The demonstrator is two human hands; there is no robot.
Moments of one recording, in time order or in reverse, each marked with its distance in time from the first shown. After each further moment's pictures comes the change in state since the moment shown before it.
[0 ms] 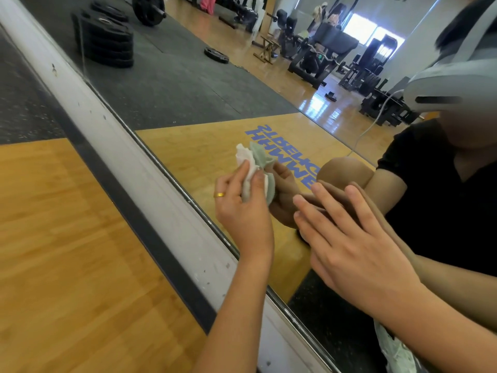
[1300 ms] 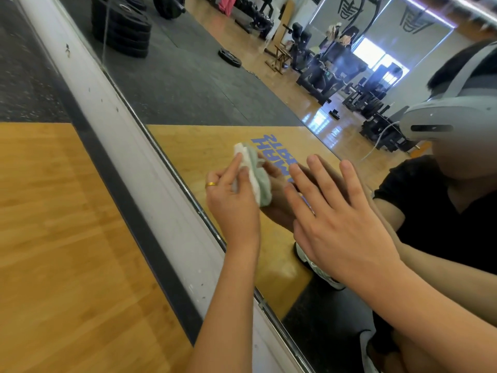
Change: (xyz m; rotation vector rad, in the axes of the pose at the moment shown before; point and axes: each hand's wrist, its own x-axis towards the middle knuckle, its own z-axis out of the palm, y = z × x) left_hand 0.077 -0.014 -0.004 0.034 0.025 -0.029; right_hand 0.113 0.000 0.015 -0.247 0.084 -0.025
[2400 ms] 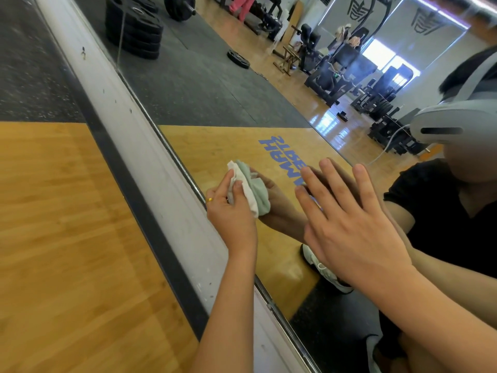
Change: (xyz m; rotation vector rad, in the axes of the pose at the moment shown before) left_hand 0.007 -0.027 -0.015 0.024 0.074 -0.174; right_hand 0.000 0.000 -0.002 0.018 0.008 0.014
